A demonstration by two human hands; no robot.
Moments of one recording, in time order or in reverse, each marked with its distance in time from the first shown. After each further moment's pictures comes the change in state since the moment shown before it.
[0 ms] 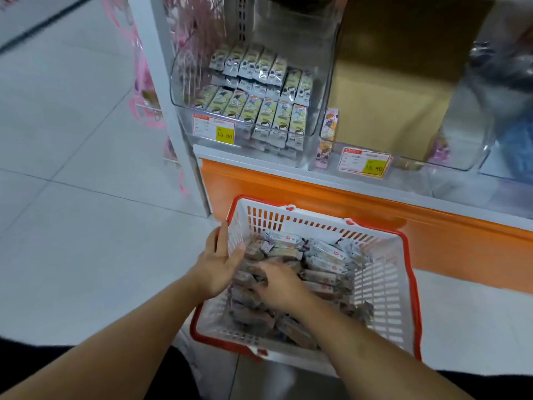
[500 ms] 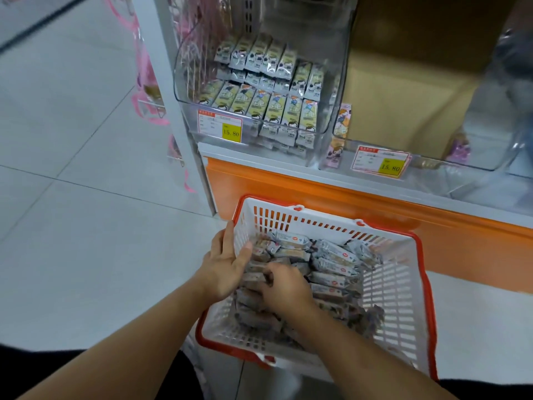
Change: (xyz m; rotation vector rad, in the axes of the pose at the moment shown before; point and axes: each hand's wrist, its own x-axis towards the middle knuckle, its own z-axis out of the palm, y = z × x) left_hand 0.006 -0.002 0.003 0.000 -0.018 -0.047; right_hand 0.011 -0.001 0.019 -0.007 0.130 0.158
